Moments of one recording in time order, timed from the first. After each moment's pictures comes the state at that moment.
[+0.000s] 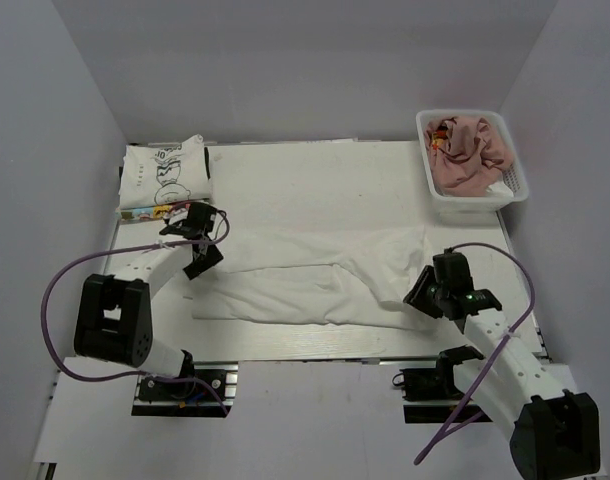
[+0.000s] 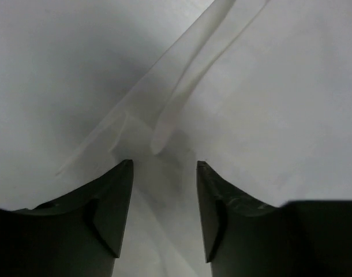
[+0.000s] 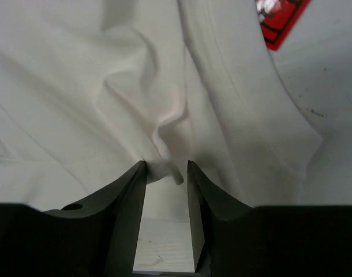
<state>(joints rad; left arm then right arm) -0.20 1.46 0.86 -0.54 -0.36 -0.74 0.22 0.83 0.41 -0.50 -0.01 0.66</state>
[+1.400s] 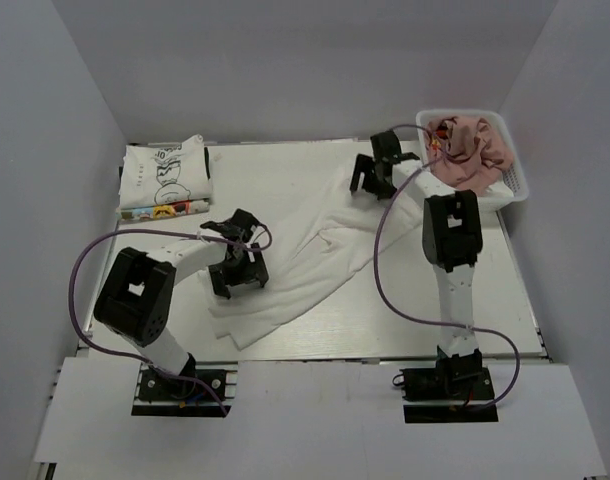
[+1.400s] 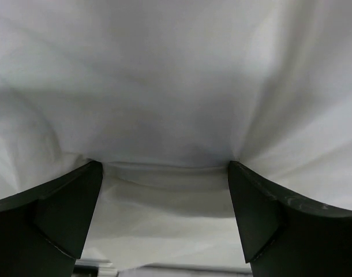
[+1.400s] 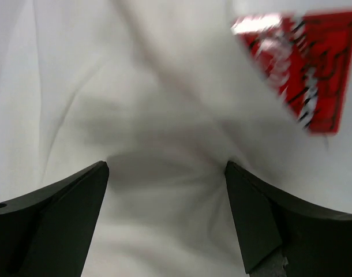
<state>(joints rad) -0.43 1.65 0.94 -0.70 -0.09 -0.71 0.28 2.20 1.71 -0.54 0.02 0.42</state>
